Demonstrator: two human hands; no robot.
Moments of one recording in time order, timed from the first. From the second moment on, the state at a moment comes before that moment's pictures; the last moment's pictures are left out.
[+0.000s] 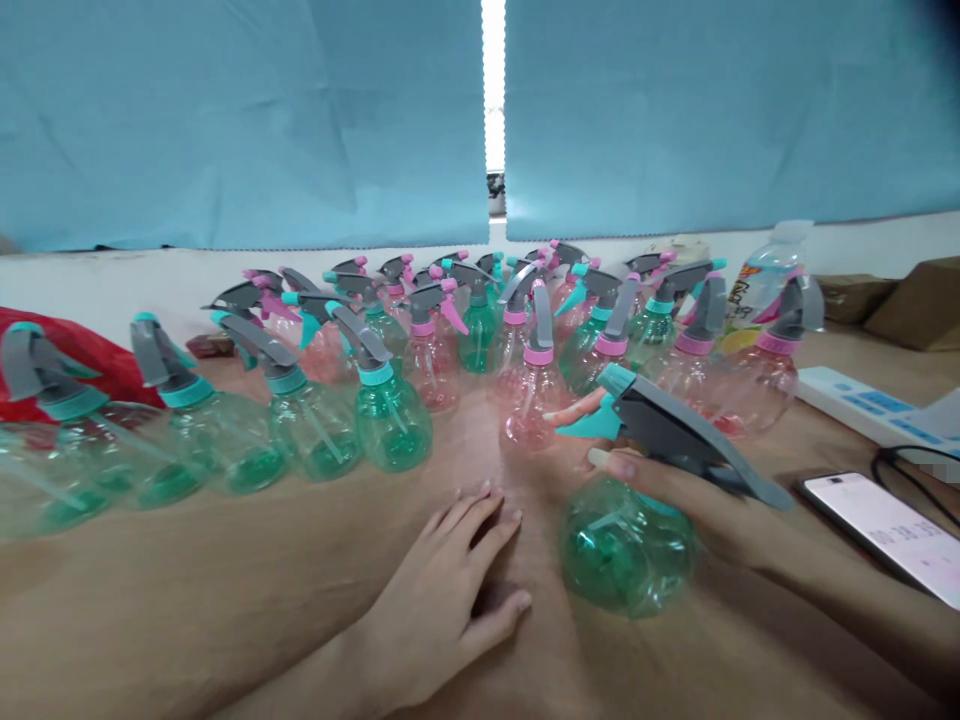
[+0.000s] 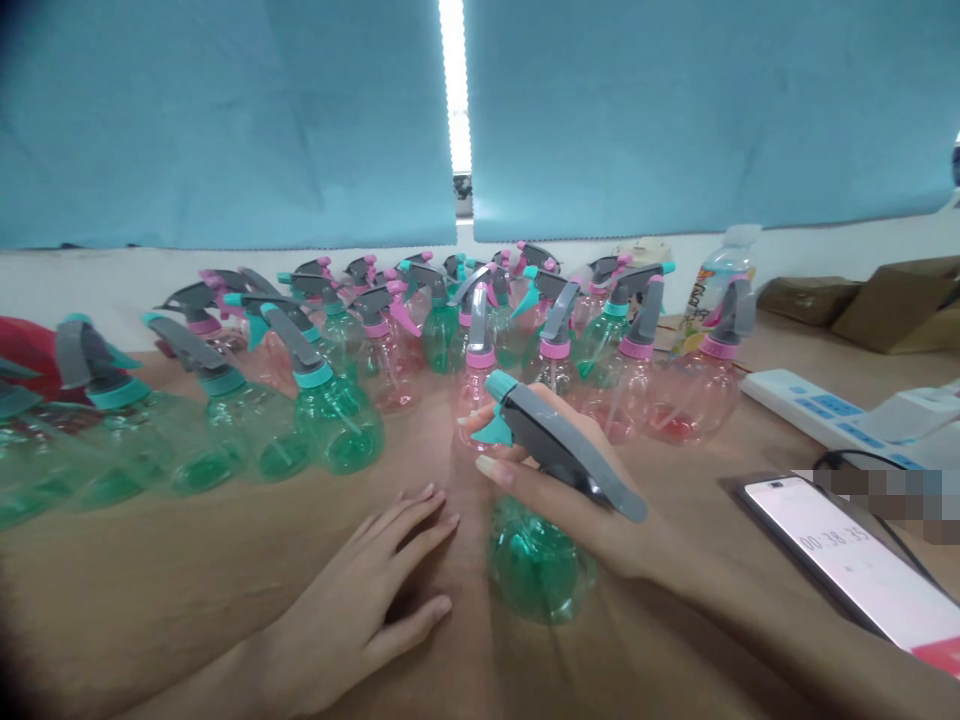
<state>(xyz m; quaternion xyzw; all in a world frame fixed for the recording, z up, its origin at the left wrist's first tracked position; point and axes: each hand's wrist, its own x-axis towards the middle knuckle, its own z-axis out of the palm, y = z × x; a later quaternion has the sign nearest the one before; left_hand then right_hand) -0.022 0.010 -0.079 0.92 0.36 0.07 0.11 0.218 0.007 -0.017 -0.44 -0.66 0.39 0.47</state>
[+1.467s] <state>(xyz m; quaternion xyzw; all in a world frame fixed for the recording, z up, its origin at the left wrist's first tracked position) -0.023 0.011 -0.079 0.93 0.36 0.05 0.09 0.222 0.008 -0.015 -0.47 -0.70 0.30 0.44</state>
